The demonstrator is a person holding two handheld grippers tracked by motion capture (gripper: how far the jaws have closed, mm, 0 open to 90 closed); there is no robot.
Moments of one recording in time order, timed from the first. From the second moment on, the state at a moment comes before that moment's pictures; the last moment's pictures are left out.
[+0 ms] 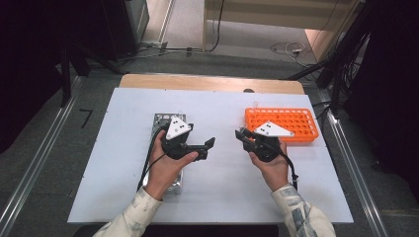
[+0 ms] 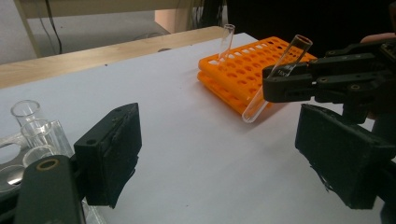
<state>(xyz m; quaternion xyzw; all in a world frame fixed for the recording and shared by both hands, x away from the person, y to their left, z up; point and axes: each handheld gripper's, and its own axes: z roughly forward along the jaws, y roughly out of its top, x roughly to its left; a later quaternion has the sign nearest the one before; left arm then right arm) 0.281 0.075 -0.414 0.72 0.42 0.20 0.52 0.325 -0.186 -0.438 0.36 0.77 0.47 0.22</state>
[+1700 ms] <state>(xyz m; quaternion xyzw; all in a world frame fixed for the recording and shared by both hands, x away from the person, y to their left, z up) 0.267 0.052 -0.423 0.74 0.36 0.23 0.51 0.294 -0.125 -0.447 0.28 0.81 0.48 0.16</state>
